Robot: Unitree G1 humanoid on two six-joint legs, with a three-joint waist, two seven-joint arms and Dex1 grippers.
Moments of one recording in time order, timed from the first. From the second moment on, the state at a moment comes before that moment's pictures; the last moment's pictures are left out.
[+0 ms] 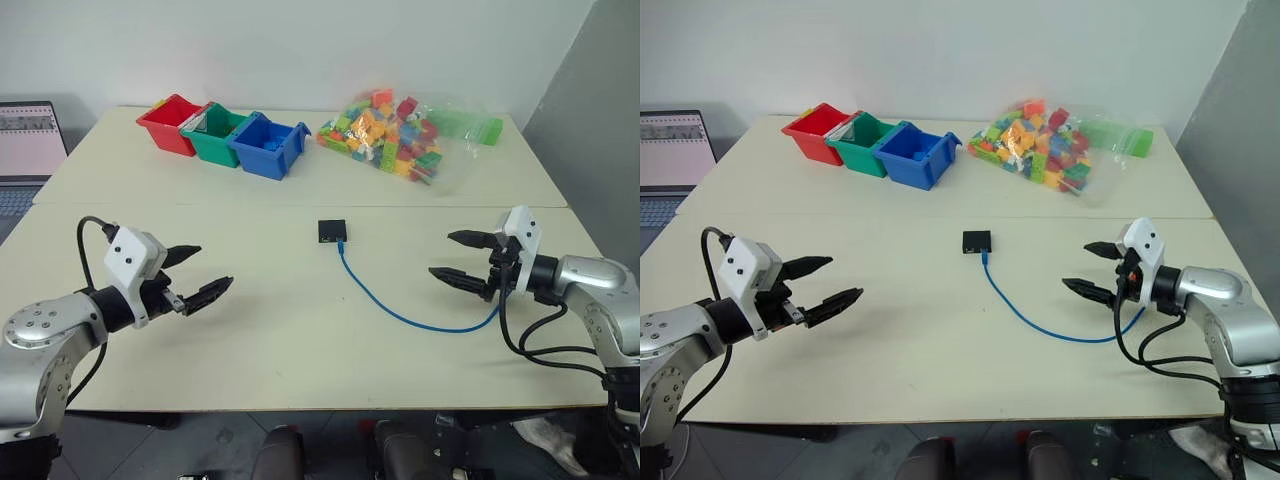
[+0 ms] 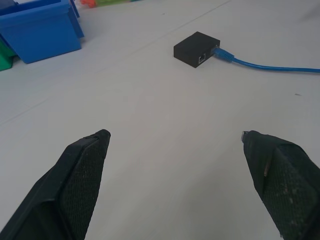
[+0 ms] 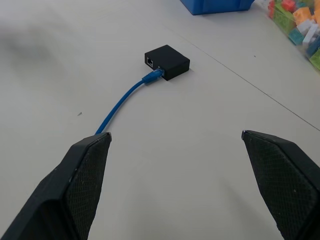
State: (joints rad) left arm -0.01 0.85 0.36 -0.29 -0.51 0.50 -0.82; right arm -0.37 -0.76 -0.05 -0.11 0.44 0.47 0.96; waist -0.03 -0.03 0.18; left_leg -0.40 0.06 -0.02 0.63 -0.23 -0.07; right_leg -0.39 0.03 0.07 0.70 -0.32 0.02
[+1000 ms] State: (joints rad) left arm 0.04 0.86 0.34 -0.26 -0.49 0.40 -0.96; right arm -0.39 -0.37 0.16 -0.13 0.24 0.49 0.59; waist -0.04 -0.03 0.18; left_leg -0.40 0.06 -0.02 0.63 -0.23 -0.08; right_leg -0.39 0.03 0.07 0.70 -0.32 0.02
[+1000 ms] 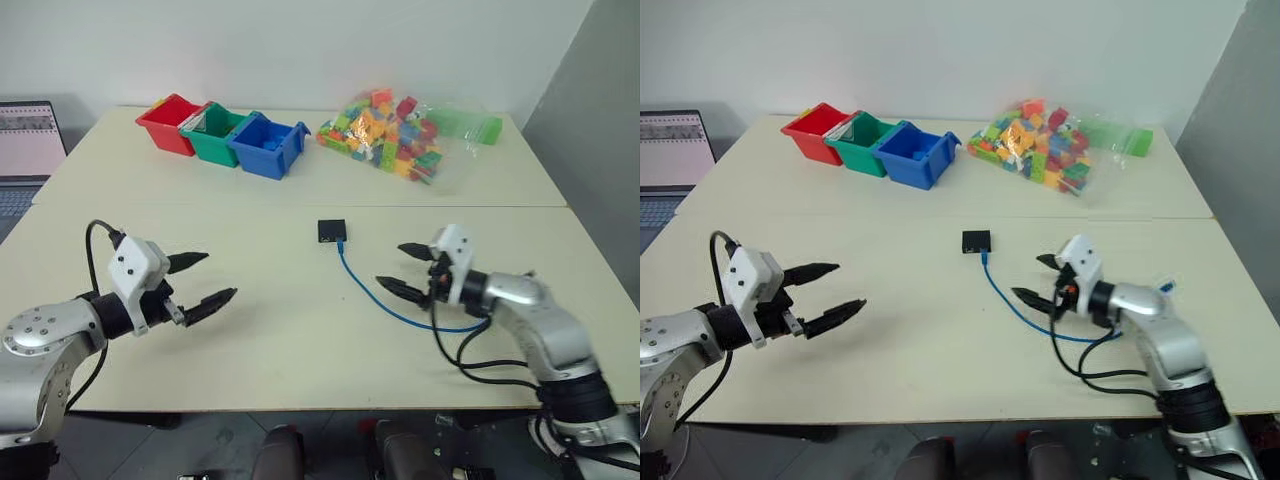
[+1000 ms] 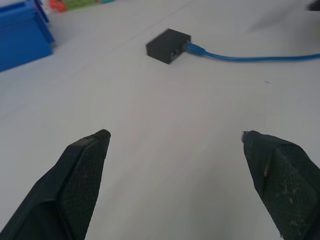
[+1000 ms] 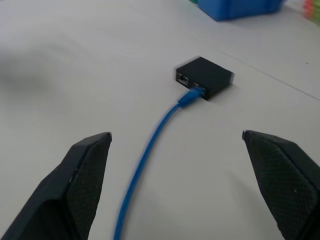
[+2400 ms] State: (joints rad) left arm 0.07 0.87 0.28 -0.31 -0.53 0.47 -1.02; right arm -0.65 -0.07 0.26 0.40 -0.07 0.35 0.22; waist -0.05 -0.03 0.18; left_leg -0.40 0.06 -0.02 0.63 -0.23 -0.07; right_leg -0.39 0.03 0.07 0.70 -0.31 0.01
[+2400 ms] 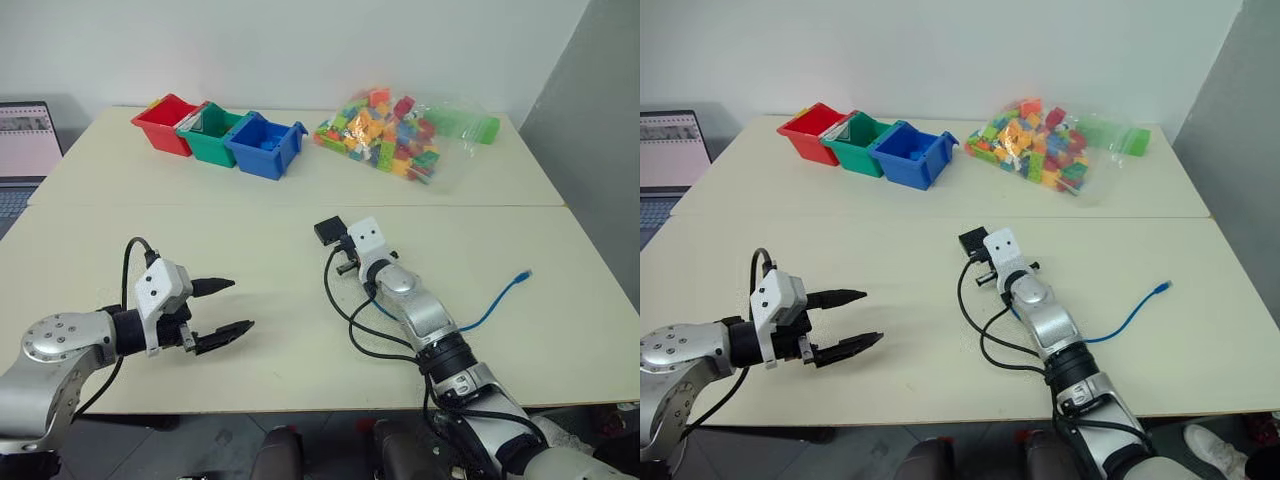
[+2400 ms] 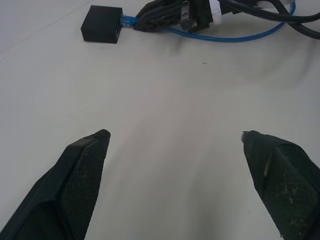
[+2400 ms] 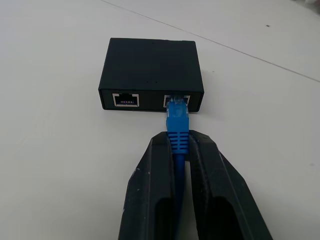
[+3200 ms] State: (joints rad) left arm -0.25 0.90 0.29 -0.23 -1.10 1.12 -1.01; right arm -0.70 -0.45 0.38 0.08 0.07 -0.30 1.09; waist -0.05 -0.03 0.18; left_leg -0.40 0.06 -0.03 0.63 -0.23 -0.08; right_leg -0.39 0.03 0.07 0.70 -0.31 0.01
